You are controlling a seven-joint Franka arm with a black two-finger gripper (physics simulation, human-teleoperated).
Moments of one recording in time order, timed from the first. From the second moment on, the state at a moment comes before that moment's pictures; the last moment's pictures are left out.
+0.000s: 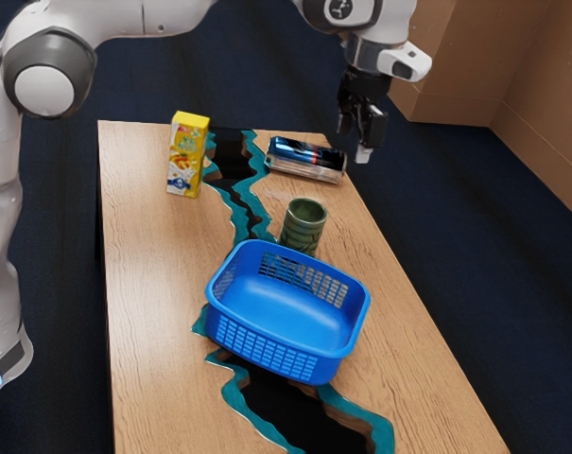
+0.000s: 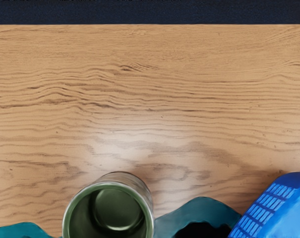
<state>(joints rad) -0.17 0.12 0.13 -1.31 -0.02 1.52 -0.03</state>
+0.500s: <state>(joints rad) -0.16 0.15 0.14 -1.27 -0.03 1.52 -0.45</state>
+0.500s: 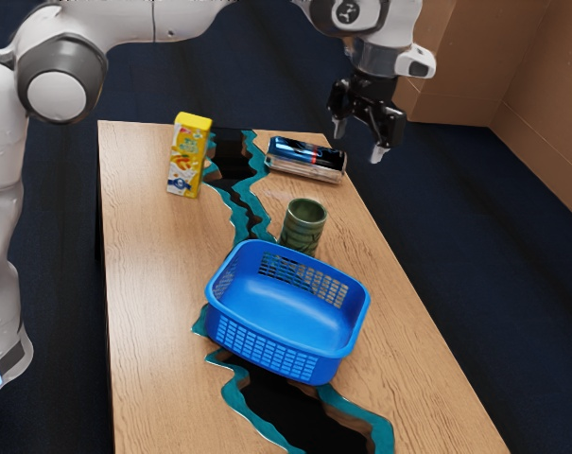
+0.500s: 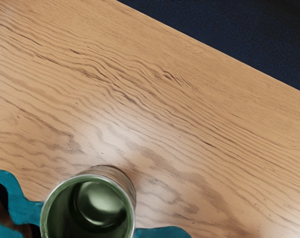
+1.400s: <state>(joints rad) -0.19 -0.30 0.09 -2.10 0.04 1.88 -1.31</state>
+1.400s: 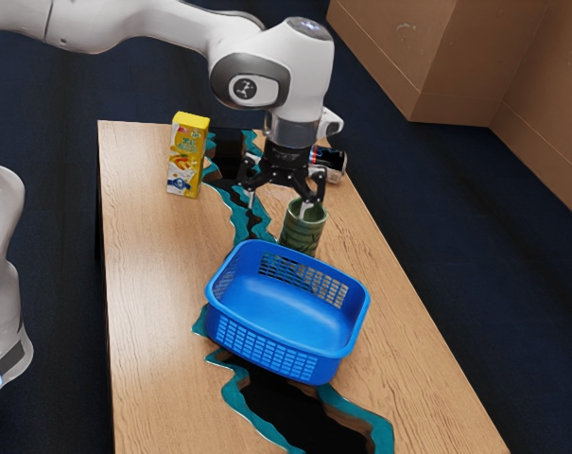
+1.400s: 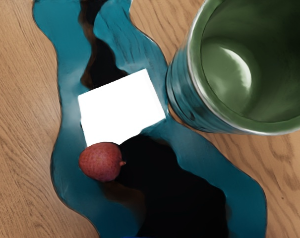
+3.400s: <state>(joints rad) -0.20 -0.29 0.15 -2.37 0.04 2.20 -1.21</state>
